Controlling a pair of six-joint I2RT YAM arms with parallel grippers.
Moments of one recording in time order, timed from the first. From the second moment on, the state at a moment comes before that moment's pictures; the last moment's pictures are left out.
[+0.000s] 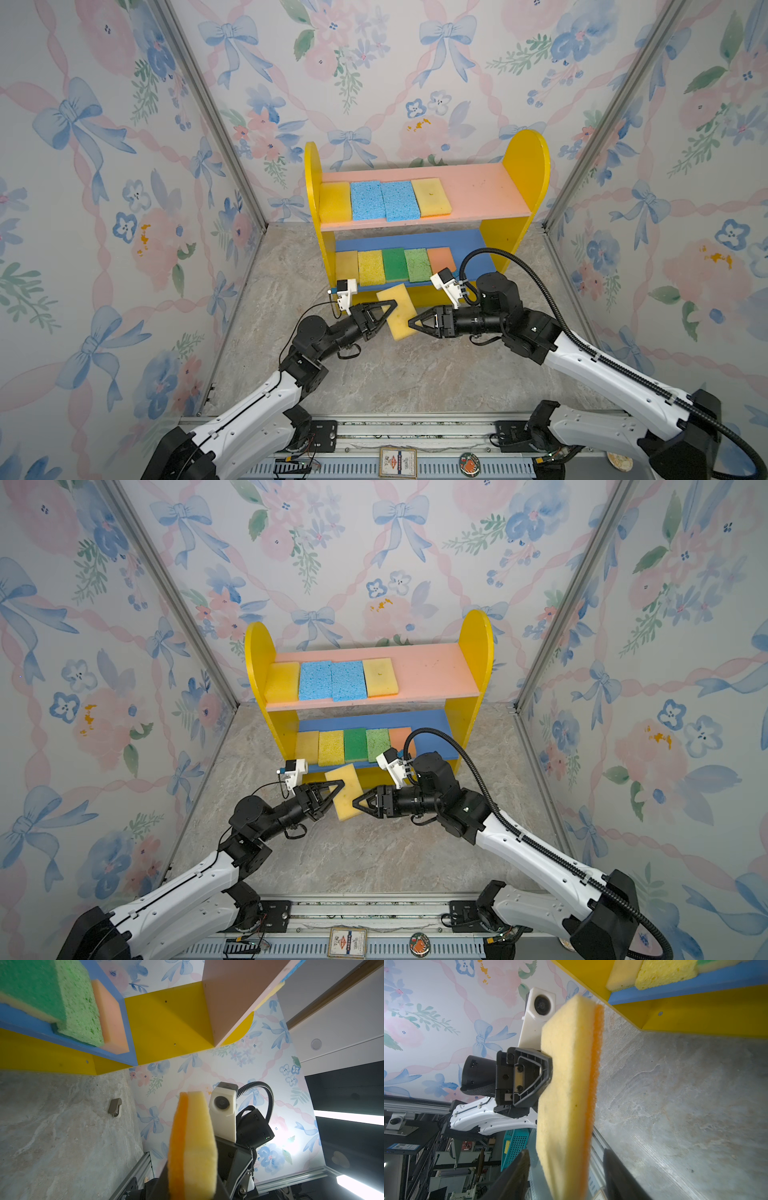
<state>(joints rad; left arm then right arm) -0.59 0.86 0.35 0.66 0.44 -1.42 0.80 1.11 0.94 -0.26 -0.60 0.81</state>
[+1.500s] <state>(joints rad) -0.22 0.66 0.77 -0.37 0.28 -0.53 0.61 1.32 2.18 -1.18 -0.02 0.36</state>
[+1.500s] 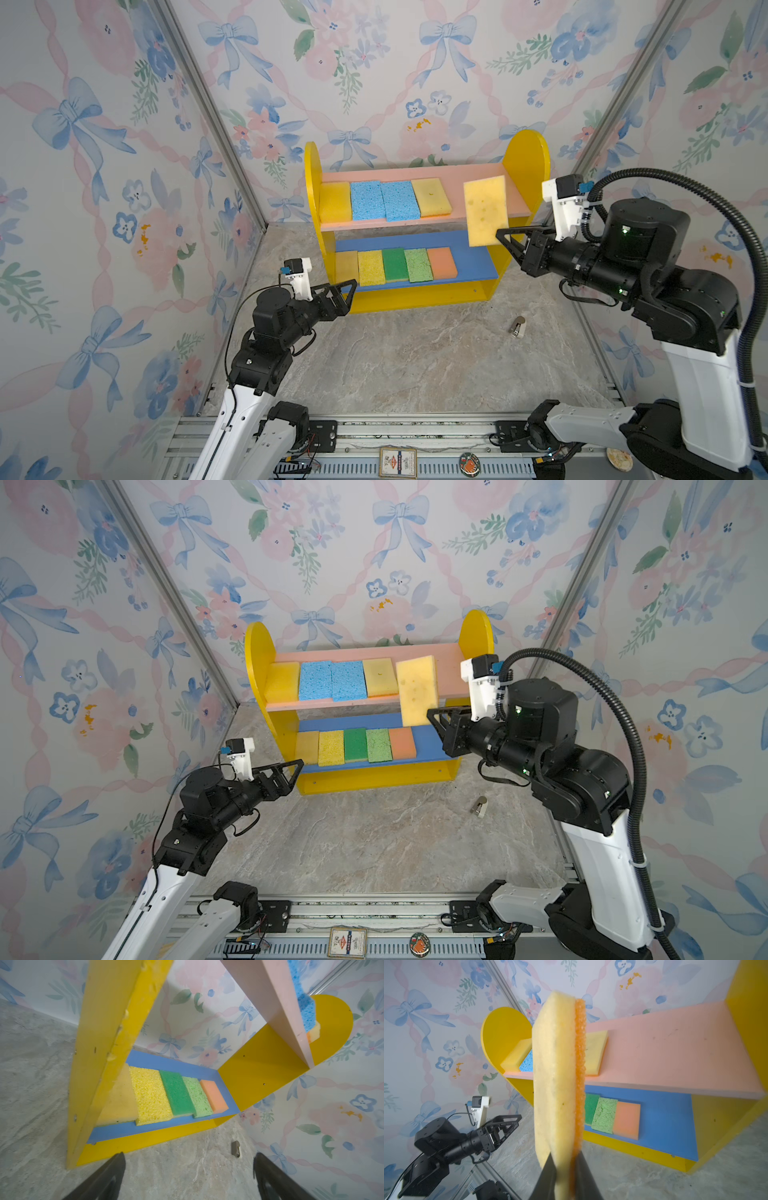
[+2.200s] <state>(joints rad) -0.22 0.51 0.61 -0.44 -0.08 -0.34 0.22 1.74 2.52 -1.27 -0.40 0.33</state>
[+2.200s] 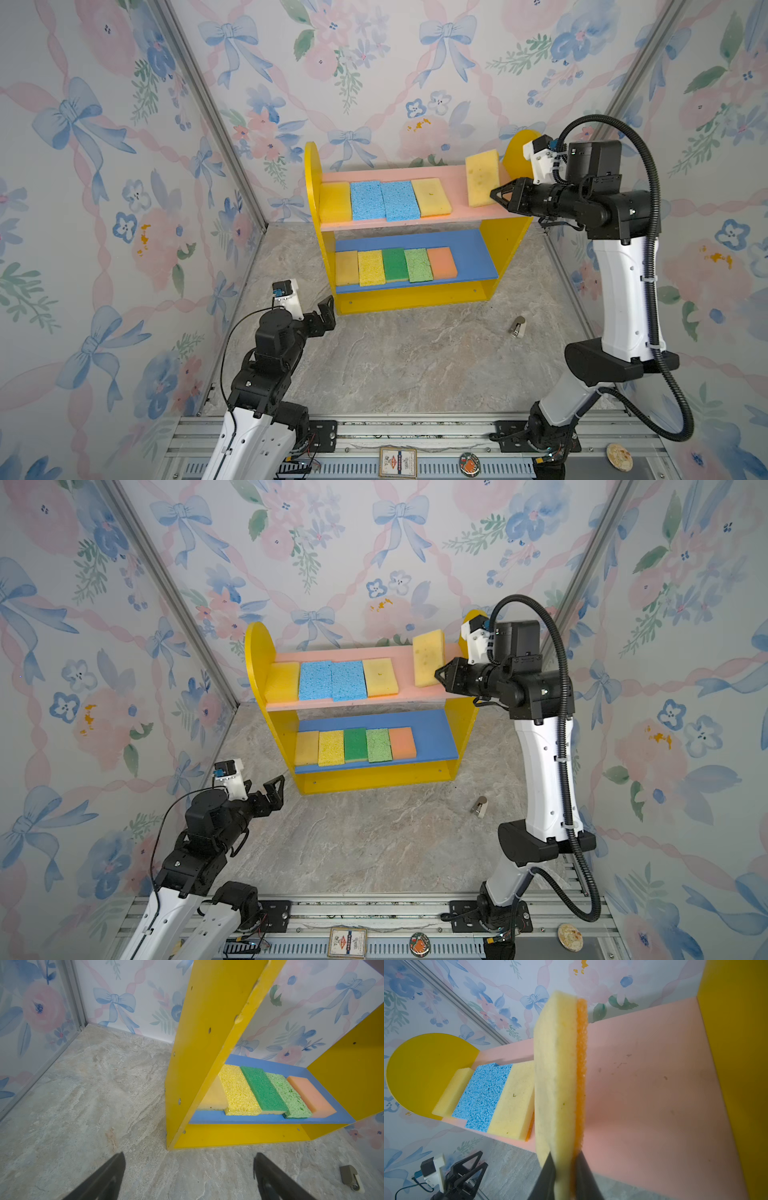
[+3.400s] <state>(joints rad) -0.22 0.51 0.61 -0.44 -0.08 -0.34 0.21 1.86 2.48 -1.16 -0.50 0.38</state>
